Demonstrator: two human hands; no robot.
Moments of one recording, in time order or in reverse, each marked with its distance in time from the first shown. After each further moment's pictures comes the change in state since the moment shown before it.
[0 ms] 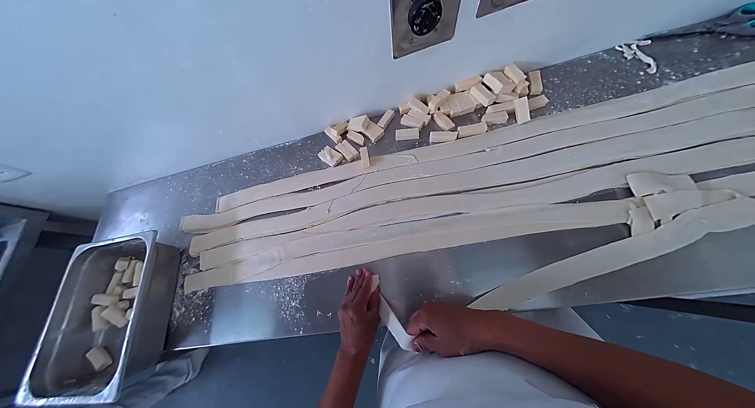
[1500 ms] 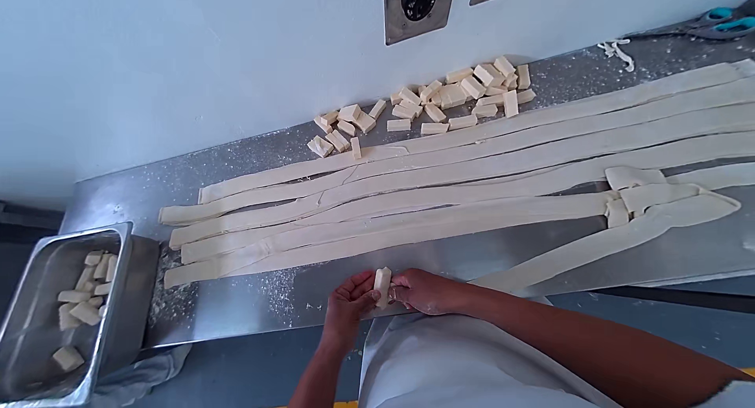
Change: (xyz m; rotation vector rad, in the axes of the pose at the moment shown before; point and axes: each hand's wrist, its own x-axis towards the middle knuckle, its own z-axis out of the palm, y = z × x) left_hand 0.028 0.039 -0.045 -0.983 -0.380 -0.947; right_hand 0.018 -0.008 -0.020 0.262 0.201 0.384
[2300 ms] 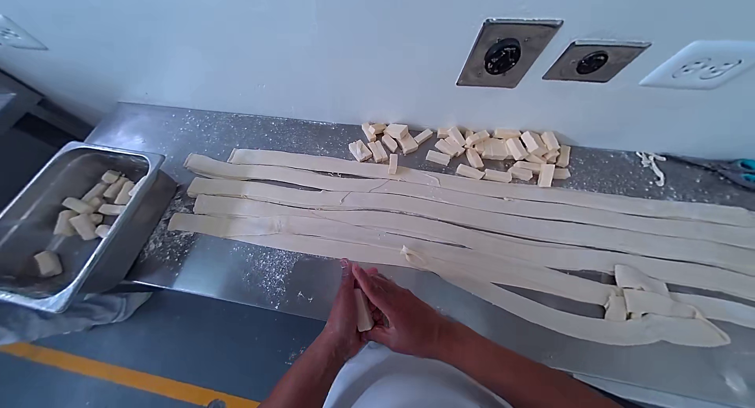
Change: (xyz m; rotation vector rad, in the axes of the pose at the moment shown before) left_hand -0.017 0.038 0.033 -0.477 0.088 -0.105; right_hand 0.005 -0.026 0.025 -0.419 0.424 -0.915
